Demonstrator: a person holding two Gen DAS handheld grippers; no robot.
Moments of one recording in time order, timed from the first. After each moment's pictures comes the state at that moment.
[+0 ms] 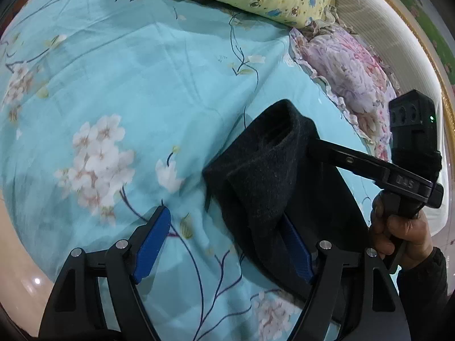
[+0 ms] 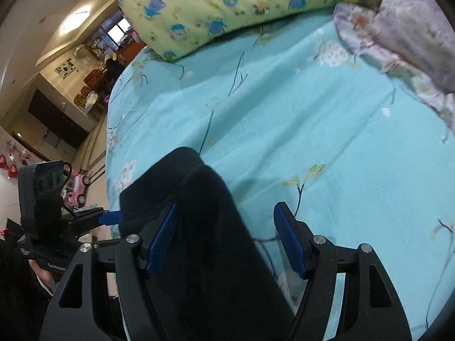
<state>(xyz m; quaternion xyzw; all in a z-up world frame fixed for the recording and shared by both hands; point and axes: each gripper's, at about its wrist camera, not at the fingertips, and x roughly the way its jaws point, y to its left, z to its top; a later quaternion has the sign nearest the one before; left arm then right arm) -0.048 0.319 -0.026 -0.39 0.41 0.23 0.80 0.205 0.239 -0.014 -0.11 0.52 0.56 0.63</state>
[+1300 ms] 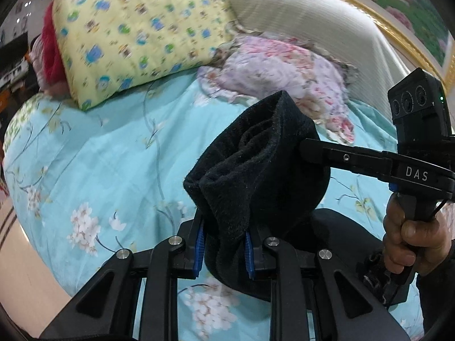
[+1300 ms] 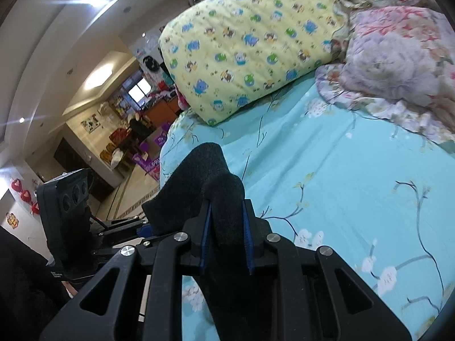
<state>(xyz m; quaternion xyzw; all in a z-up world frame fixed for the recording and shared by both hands) -0.016 0.204 0.078 -0.18 0.37 0.20 0.89 0.172 0.120 0.068 0.04 0.43 0.59 0.69</state>
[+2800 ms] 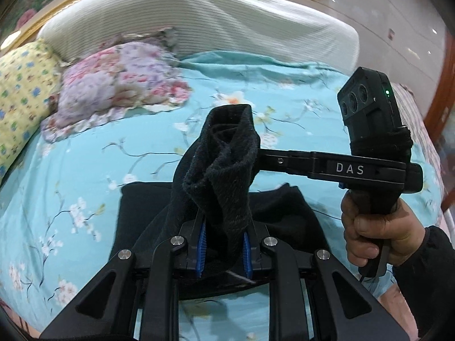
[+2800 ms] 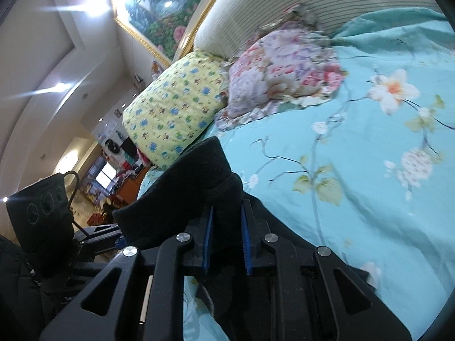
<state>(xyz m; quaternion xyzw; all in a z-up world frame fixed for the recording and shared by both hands) 0.044 -0.059 0.085 0.00 0.41 -0.05 0.91 0.119 -0.165 0.040 0.21 0.38 0.44 0.79</state>
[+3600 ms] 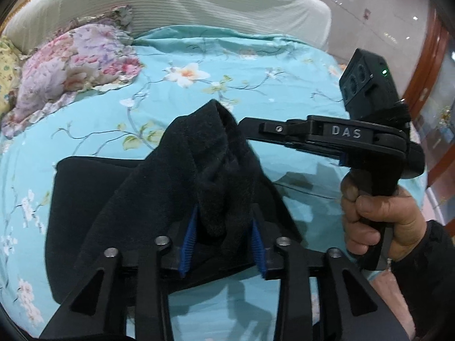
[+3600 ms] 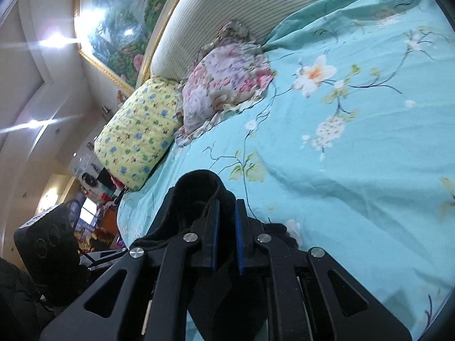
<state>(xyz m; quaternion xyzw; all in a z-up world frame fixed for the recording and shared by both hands) 0.050 -0.096 0.043 -0.02 0.44 -0.14 0.89 0.095 -0.239 0.011 0.27 0.38 0.34 0.82</state>
